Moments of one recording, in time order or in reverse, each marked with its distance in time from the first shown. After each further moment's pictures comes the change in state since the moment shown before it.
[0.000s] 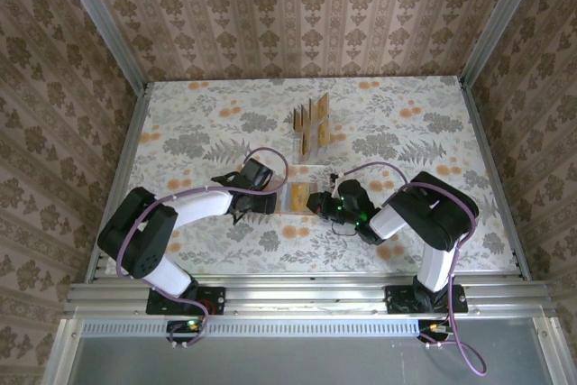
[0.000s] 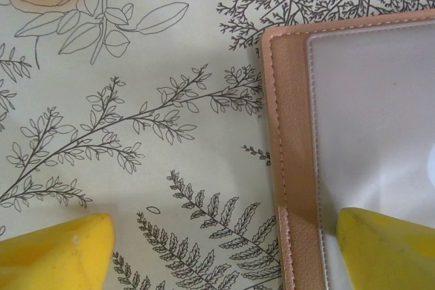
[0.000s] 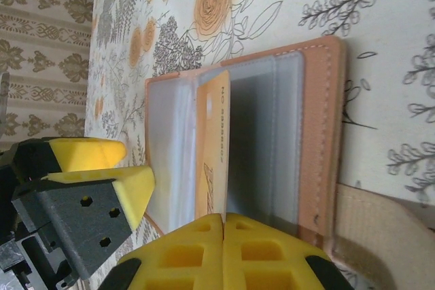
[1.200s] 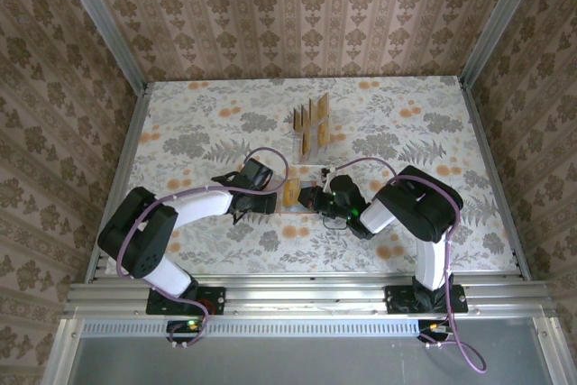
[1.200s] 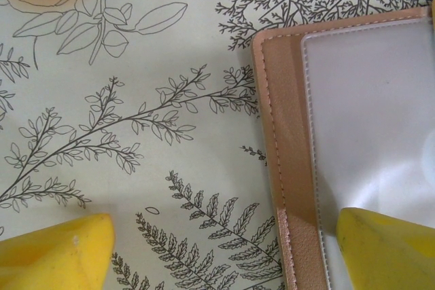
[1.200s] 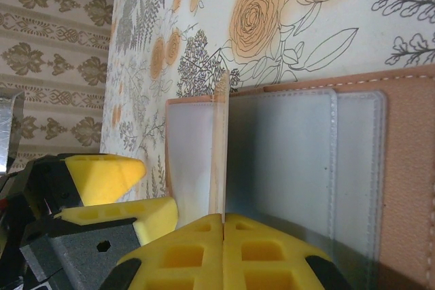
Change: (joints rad) left arm 0.000 0.002 0.003 -0.002 0.002 0.000; right arm 0.023 0.107 0.105 0.057 -0.019 0.020
